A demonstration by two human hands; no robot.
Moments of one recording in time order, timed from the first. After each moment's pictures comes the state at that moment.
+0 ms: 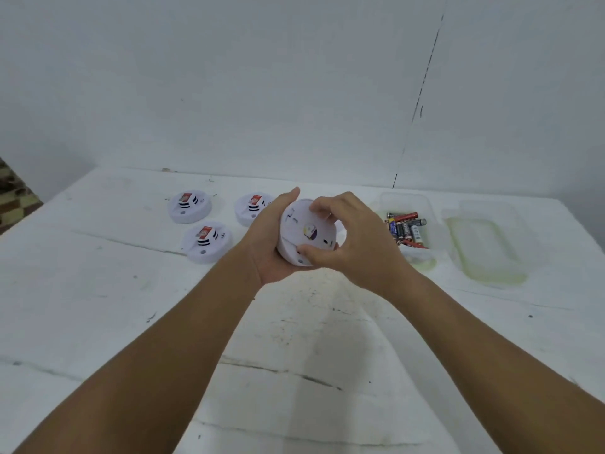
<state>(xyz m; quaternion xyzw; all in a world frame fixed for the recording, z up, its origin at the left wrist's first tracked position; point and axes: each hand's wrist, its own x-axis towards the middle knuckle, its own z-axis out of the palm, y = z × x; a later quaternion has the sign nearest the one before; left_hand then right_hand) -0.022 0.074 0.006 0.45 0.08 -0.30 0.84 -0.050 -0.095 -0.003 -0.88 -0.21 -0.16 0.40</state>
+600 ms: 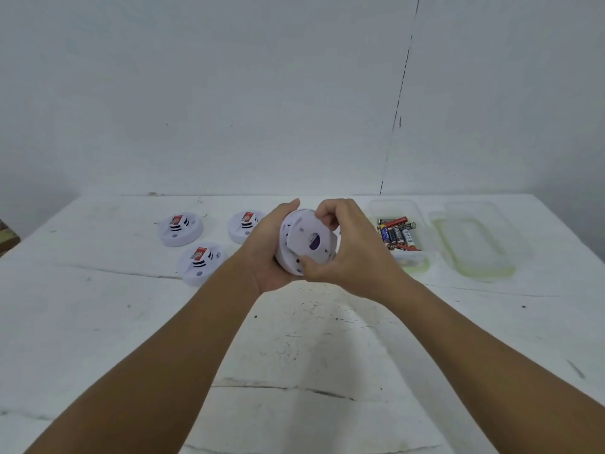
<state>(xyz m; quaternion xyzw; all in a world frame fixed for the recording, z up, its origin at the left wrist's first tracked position) -0.019 0.075 0.016 0.53 0.04 -0.30 0.80 -0.056 -0.084 -0.004 -0.87 -0.17 -0.18 0.43</state>
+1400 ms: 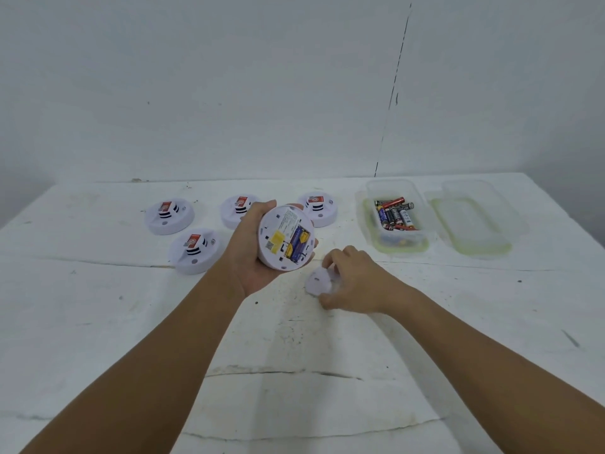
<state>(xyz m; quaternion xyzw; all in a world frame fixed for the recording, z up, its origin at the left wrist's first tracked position) -0.001 0.107 -0.037 0.47 0.05 -0.27 0.84 -0.059 -0.094 -0.072 -0.97 -0.06 0.12 0.22</state>
